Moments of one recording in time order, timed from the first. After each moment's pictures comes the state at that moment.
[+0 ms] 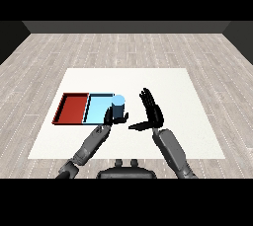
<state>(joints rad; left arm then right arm) -0.46 0.03 -0.44 -0.92 0.24 0.47 -0.42 -0.26 -0.09 0.36 -1.63 -0.33 -0.18 -0.21</state>
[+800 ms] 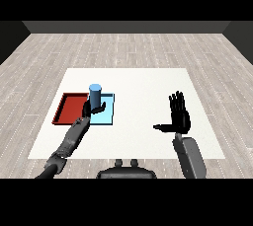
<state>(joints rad) -0.56 0.23 -0.22 -0.69 0.23 0.39 -0.30 -0.05 -0.21 0.12 -1.78 -0.41 -0.12 -0.25</state>
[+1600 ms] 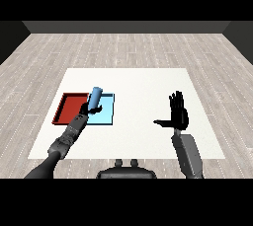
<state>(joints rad) -0.81 0.23 -0.19 -0.13 0.11 0.41 -0.13 -0.11 -0.18 0.06 -1.62 -0.42 -0.10 -0.27</state>
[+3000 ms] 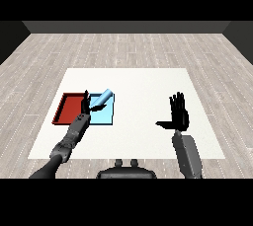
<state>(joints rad) -0.74 0.19 -0.05 -0.33 0.18 0.57 -0.49 -0.09 -0.15 0.02 -1.60 -0.47 -0.01 -0.31</state>
